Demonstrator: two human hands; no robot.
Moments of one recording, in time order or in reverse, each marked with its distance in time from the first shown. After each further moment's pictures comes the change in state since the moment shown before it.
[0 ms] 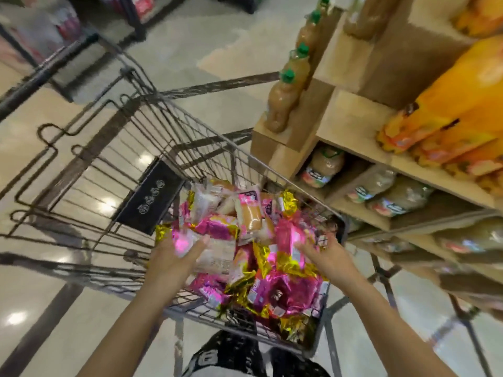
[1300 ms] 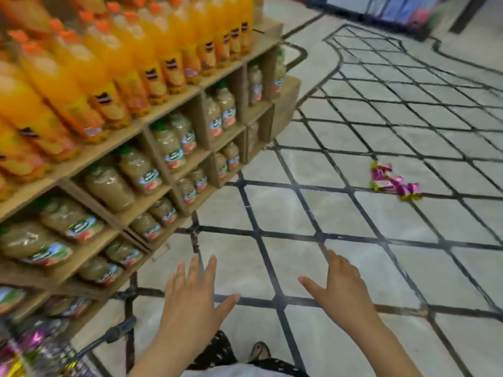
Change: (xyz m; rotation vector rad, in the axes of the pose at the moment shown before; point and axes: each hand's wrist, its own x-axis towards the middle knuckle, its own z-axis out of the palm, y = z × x) left_hand -0.423 0.001 0.448 1.573 -0.583 1.401; right_hand -0.401 0.546 -0.034 0.361 0.710 0.747
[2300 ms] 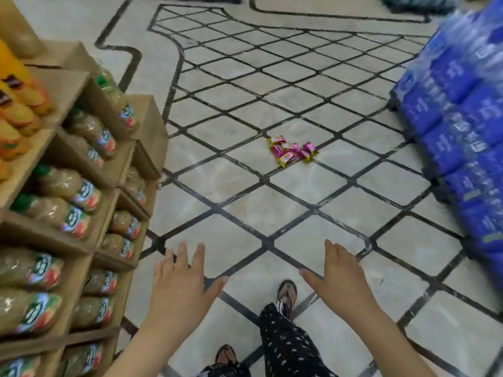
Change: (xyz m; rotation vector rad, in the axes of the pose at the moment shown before) left_hand 0.314 0.170 -0.148 0.339 0.032 0.598; right_hand 0.187 0.045 -0.095 0.158 0.159 0.547
